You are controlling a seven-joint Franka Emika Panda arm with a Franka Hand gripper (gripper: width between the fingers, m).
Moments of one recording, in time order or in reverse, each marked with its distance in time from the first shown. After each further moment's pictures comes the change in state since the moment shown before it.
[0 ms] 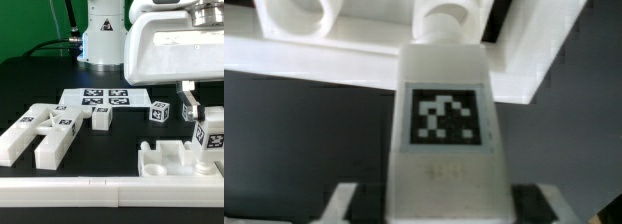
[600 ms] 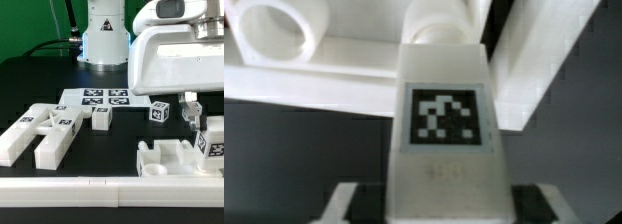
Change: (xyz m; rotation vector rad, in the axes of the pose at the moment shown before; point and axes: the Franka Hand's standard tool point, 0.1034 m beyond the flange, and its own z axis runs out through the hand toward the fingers) arm -0.010 -0.007 0.011 0.002 -0.002 -0.010
